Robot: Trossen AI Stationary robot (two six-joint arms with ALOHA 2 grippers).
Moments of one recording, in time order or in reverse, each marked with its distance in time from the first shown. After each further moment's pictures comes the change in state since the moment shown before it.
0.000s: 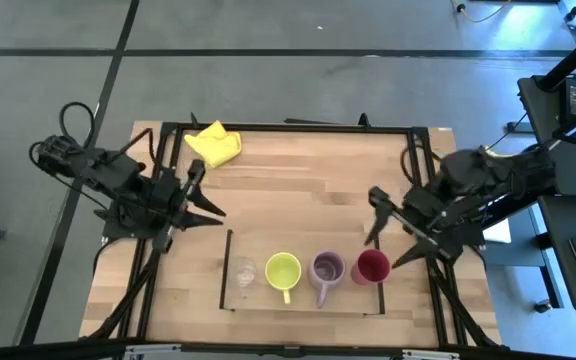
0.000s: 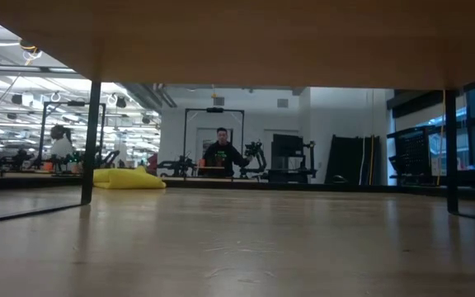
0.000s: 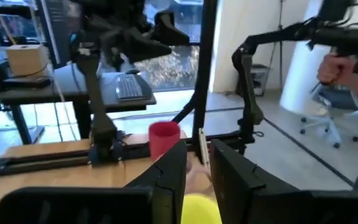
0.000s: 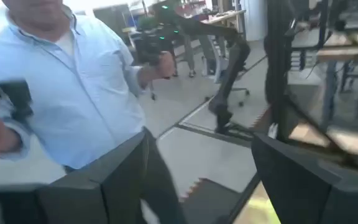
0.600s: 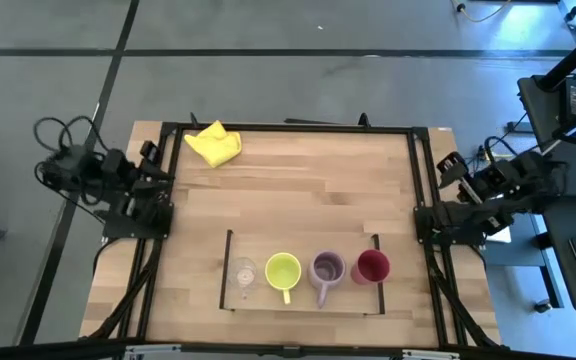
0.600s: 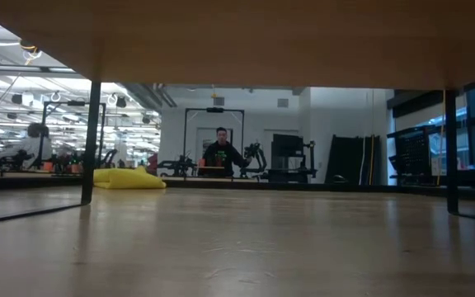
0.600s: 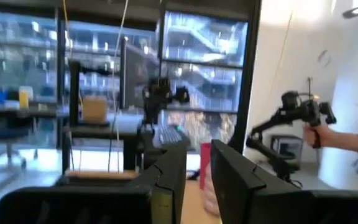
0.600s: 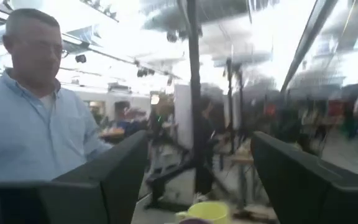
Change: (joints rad) left arm 0.109 -0.808 -0.656 0.167 -0.052 0.031; right arm -0.167 -1.003 -0.792 0.257 0.188 -0.016
